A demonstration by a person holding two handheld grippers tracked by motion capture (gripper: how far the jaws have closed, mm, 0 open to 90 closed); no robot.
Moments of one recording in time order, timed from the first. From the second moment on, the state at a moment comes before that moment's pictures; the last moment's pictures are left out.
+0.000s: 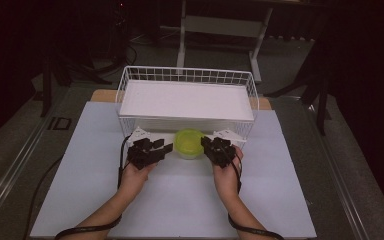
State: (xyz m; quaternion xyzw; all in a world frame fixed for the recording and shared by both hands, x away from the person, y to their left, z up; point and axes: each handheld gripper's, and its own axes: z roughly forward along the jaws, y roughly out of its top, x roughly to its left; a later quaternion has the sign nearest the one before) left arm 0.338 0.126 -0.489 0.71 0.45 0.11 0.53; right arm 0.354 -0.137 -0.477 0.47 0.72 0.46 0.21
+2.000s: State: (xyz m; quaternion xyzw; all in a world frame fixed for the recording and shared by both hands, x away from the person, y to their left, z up) left arm 0.284 0.153 -0.503 0.71 0.38 0.13 0.58; right arm 0.383 -0.095 -0.514 0.49 0.75 0.41 0.16
